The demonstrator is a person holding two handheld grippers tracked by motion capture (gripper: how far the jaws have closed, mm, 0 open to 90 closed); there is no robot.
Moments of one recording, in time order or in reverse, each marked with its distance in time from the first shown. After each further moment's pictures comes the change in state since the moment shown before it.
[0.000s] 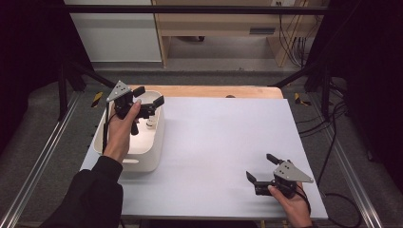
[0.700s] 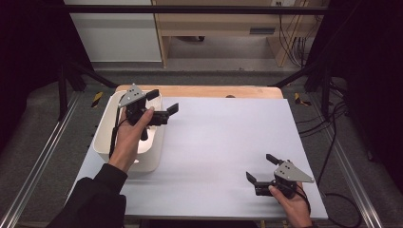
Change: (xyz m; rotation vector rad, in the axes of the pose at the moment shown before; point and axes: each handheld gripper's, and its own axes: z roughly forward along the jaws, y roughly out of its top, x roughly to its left) left arm -0.057 0.011 0.001 0.004 -0.113 0.061; right arm 0.000 0.000 -0.001 -0.008 0.016 0.009
